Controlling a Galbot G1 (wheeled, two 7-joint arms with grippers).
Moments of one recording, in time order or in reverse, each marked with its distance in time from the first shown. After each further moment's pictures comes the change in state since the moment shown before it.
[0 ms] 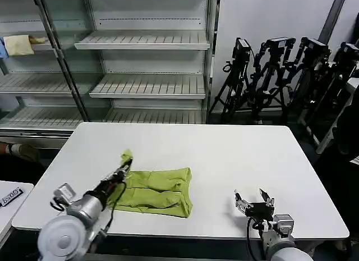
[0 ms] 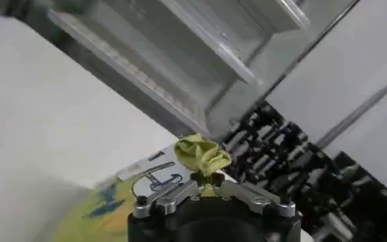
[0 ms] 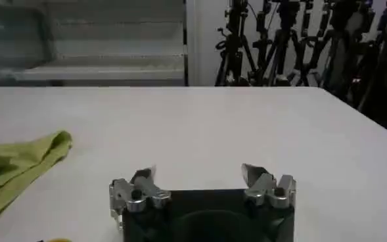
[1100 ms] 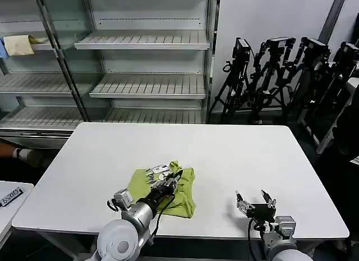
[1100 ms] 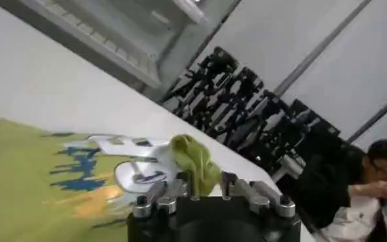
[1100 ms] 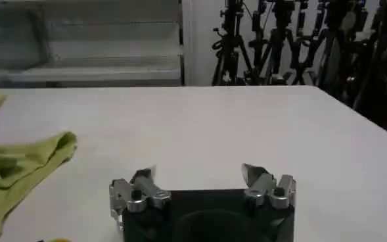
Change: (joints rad) left arm -0.109 -0.131 0.325 0.090 0.251 -0.021 0.056; right arm -0.019 0.011 0.012 0.014 -0.006 0.001 0.003
